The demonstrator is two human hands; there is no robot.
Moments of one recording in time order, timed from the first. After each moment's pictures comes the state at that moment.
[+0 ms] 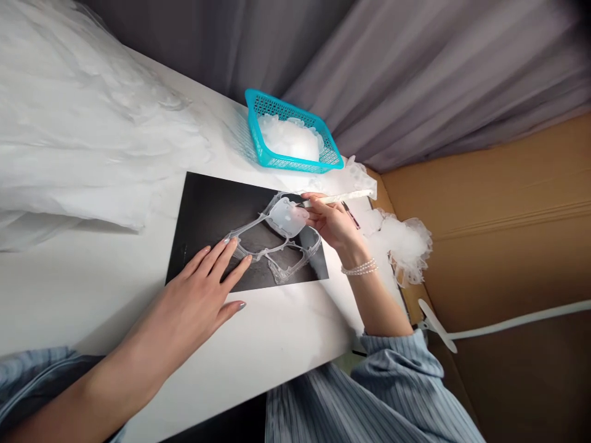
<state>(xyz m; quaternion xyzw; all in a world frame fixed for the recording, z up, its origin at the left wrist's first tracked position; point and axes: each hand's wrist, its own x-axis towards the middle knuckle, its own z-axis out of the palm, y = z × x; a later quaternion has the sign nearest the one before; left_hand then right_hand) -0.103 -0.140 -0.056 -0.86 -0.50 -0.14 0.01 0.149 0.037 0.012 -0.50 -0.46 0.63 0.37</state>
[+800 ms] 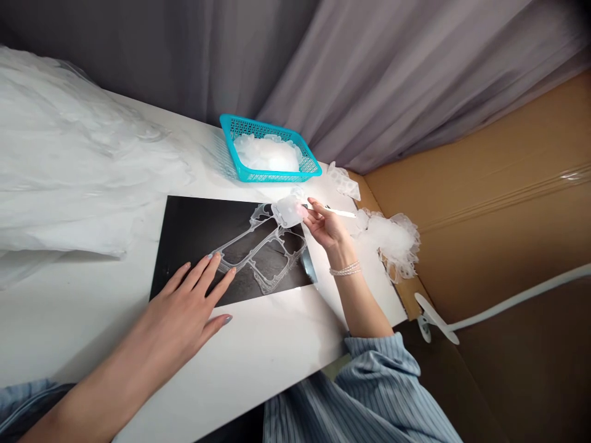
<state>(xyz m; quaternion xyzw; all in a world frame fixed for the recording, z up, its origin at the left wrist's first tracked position) -0.107 -0.136 -0.059 -0.86 -0.49 -0.14 0.02 0.177 0.049 0.006 -0.51 -0.28 0.63 0.51</state>
